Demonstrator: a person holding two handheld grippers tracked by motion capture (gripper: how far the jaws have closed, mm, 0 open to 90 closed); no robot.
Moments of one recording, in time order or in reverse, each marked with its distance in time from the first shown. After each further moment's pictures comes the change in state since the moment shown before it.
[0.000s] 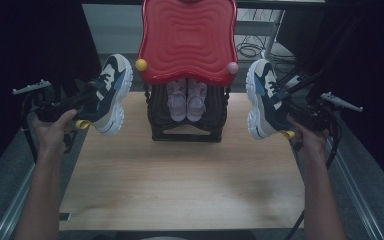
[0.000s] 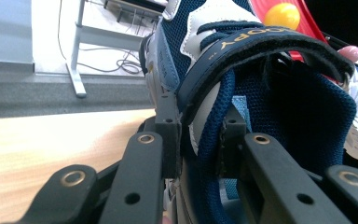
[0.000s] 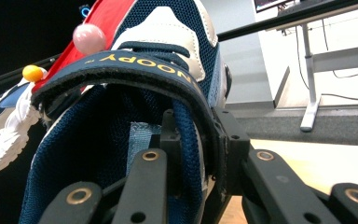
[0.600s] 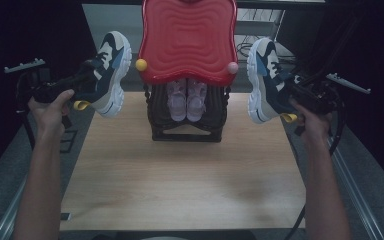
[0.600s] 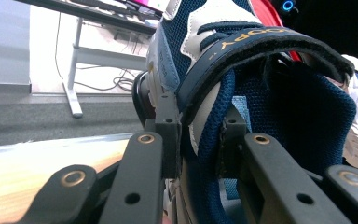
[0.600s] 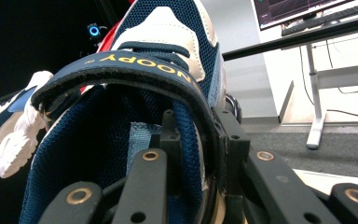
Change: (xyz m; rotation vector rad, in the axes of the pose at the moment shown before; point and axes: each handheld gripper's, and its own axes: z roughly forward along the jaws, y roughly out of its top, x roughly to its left) left arm -0.007 0.046 0.007 -0.056 -0.018 0.010; right arm 0.014 0.045 0.011 -0.046 0.015 0.004
